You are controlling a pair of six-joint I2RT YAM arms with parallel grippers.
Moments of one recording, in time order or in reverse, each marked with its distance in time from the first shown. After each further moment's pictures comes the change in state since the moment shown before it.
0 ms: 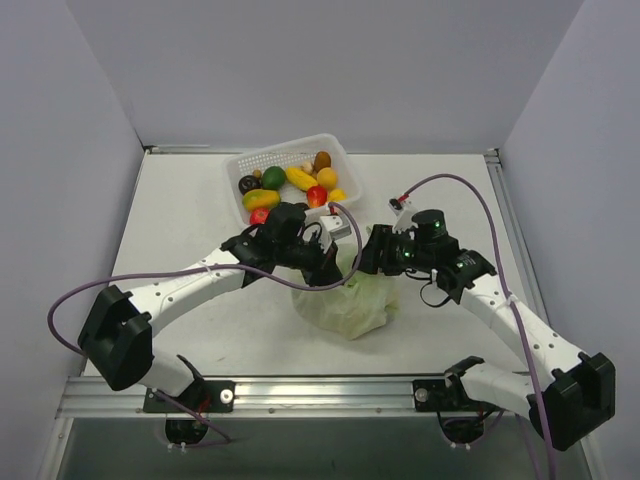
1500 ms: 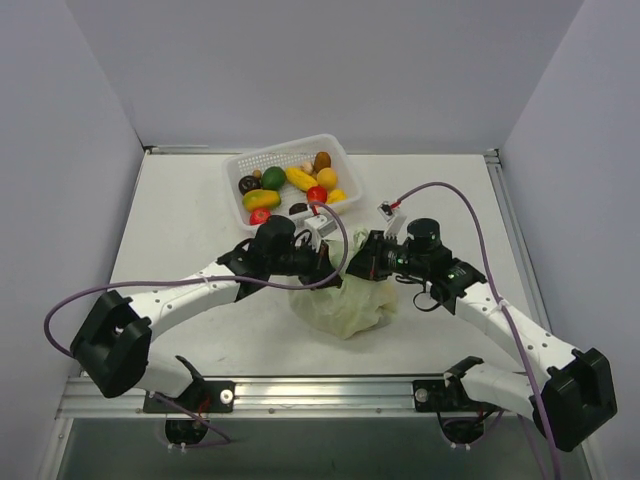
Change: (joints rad) left arm 0.019 -0.055 -0.144 0.179 -0.087 -0.238; right arm 0.042 -0.017 -0.096 0.259 -0.125 -0.005
